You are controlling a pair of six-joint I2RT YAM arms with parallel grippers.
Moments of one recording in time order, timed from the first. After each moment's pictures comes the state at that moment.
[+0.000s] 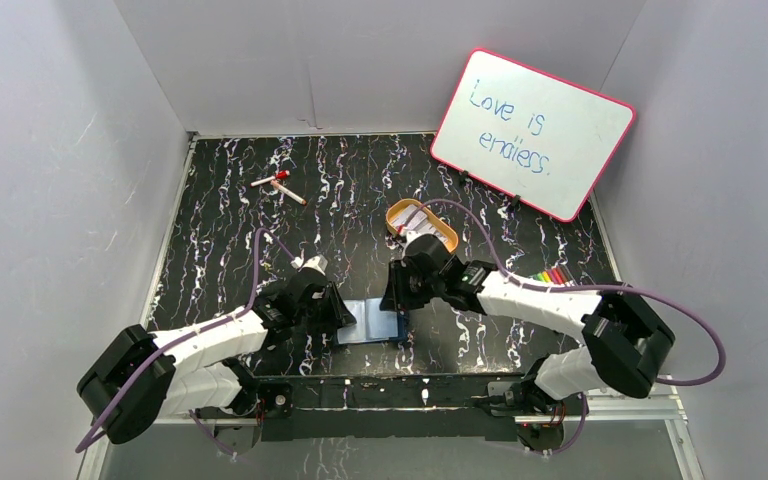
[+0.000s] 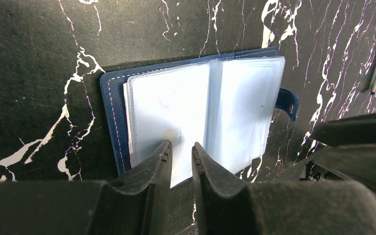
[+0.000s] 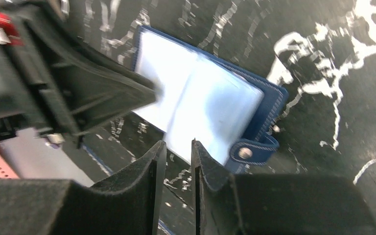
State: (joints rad) left arm -0.77 1.13 0.38 -0.09 0.04 -0.96; right arm 0.94 1.39 0.75 -0.18 -0.18 0.71
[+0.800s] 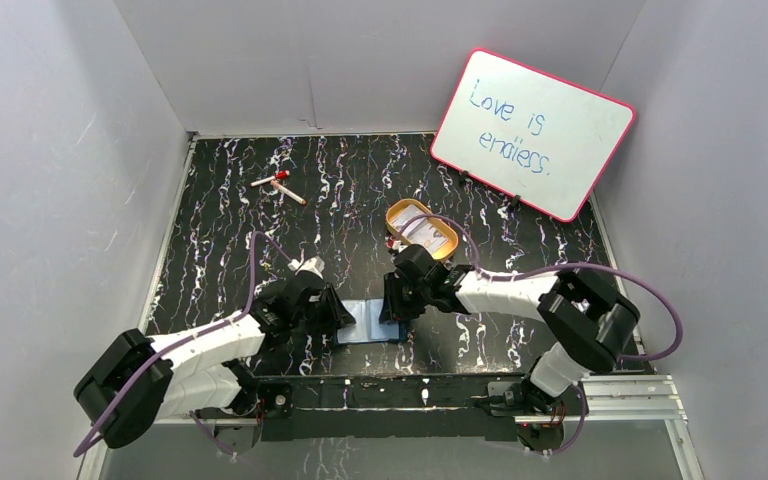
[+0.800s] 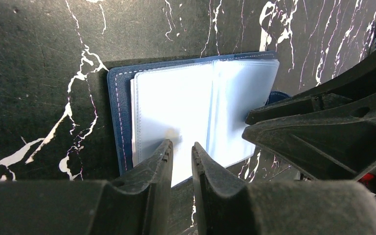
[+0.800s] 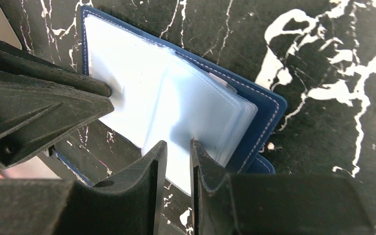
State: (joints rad) left arm -0.77 1.11 0.35 -0.05 0.04 -0.99; right arm 0.94 1.57 0.76 -0.10 -0.21 0.73
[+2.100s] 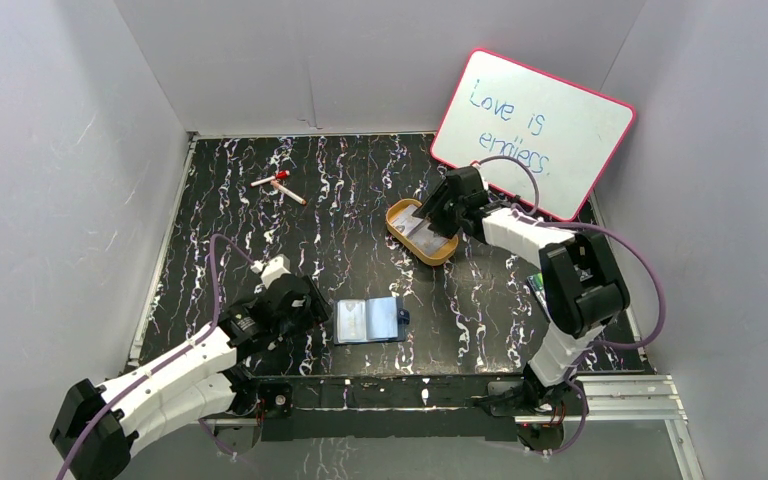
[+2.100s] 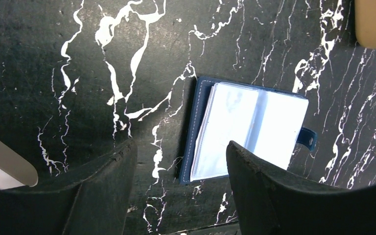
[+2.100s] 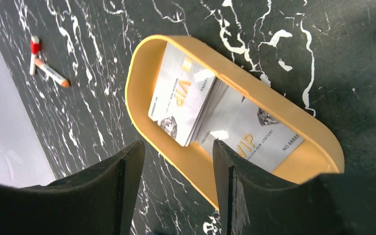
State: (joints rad) left arm -0.77 0.81 0.42 -0.50 -0.26 -1.05; right arm 0.46 1.70 1.07 -0.12 -0.06 0.97
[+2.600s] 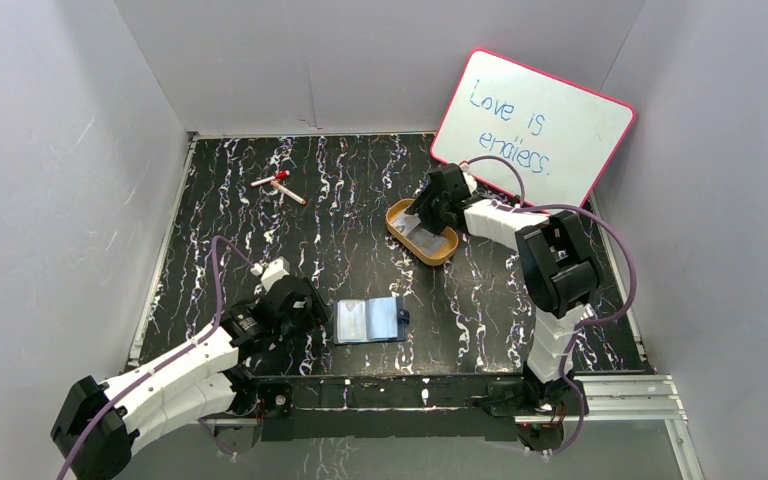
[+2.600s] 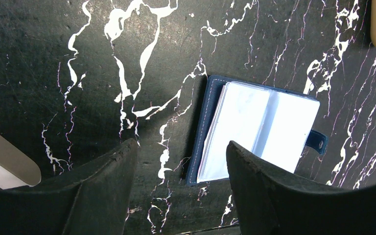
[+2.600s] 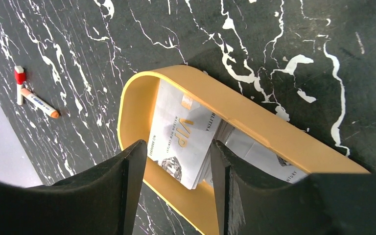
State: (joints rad) left arm -0.77 0.83 0.40 -0.49 -0.27 -1.07; right arm 0.49 1.89 1.20 -0.13 0.03 1.07
